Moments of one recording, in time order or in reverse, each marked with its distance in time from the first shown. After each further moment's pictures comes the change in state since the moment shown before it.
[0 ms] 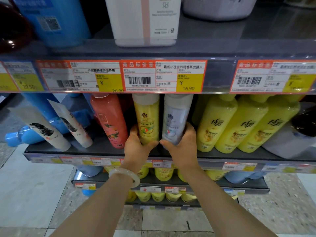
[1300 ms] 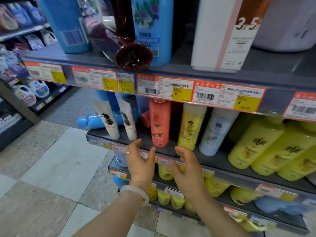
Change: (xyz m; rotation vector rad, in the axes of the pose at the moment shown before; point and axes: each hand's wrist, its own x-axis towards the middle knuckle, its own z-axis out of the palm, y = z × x) left_hand -0.061 -0.008 -0.069 0.083 0.591 0.022; right_hand -0.081 -0.055 0.025 -0.124 -0.397 -0.178
